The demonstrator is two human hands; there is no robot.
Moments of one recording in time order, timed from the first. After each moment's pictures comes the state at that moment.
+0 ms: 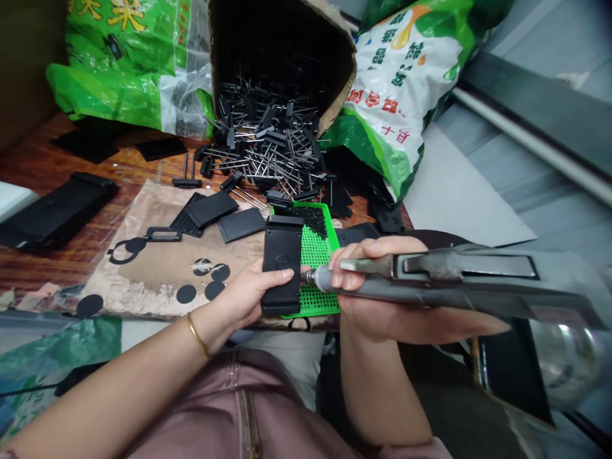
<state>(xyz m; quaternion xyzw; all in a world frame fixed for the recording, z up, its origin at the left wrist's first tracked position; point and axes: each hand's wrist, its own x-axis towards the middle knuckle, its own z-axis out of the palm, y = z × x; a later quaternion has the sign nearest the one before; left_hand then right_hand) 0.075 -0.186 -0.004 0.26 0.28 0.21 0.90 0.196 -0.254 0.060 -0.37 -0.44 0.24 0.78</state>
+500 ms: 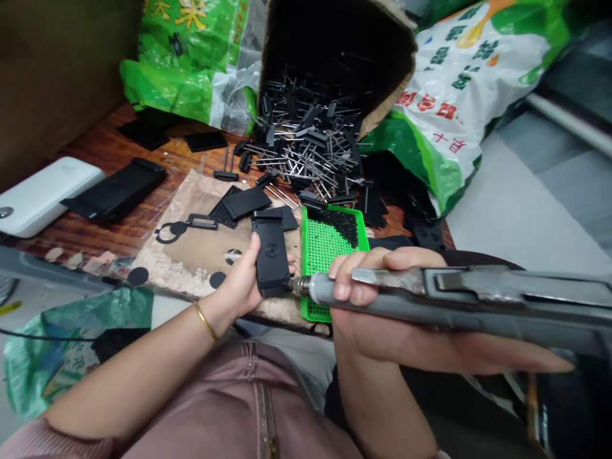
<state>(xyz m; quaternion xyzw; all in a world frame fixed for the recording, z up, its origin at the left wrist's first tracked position) 0.045 -0.168 -0.024 0.13 0.34 0.28 0.89 0.156 -0.244 0.066 -0.37 -0.40 0.31 0.78</state>
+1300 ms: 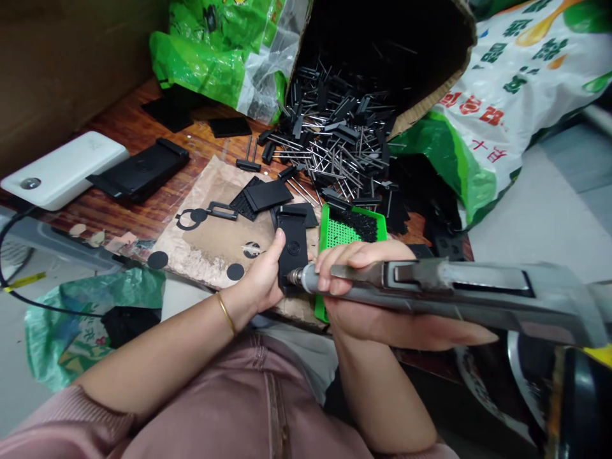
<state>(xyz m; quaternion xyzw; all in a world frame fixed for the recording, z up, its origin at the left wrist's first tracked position) 0.051 -0.170 -0.025 0.06 0.31 0.29 0.90 0.140 -0.215 0.043 -0.32 -0.50 0.38 0.71</state>
